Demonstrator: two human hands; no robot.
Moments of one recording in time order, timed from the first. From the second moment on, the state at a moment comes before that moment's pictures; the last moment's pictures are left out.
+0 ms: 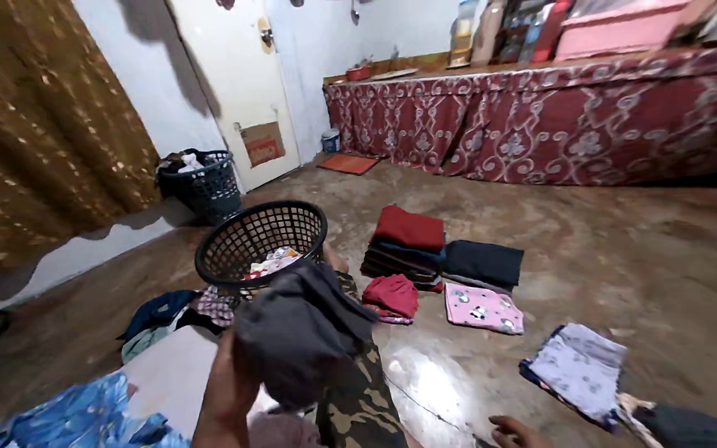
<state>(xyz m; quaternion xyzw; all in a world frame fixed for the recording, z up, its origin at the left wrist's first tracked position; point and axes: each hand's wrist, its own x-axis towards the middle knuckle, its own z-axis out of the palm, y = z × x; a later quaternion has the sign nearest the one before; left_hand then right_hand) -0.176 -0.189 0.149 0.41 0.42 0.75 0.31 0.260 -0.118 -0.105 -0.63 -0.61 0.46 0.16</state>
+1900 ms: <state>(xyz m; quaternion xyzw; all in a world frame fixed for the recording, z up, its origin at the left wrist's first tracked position) 0.010 -0.089 -0.100 0.76 0.47 0.17 0.41 0.231 -0.132 -0.107 -0.46 -0.41 0.67 0.40</state>
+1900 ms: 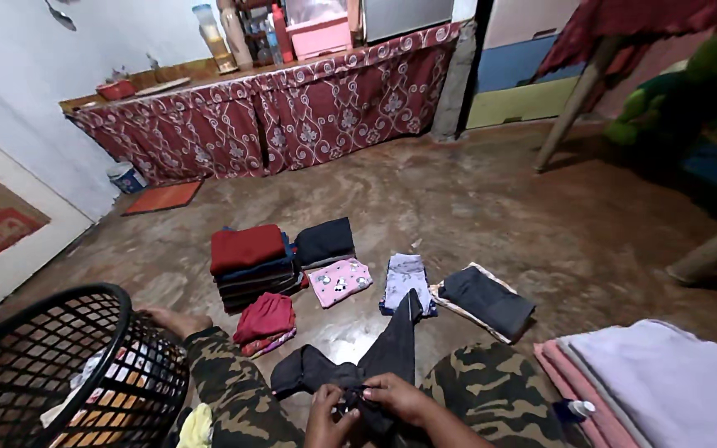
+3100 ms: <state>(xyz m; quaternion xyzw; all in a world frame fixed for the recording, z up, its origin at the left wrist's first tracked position) 0.035 -0.113 -0.040 0.57 0.47 0.33 0.60 0.206 -0.155 -0.031 -0.47 -0.27 0.56 0.62</state>
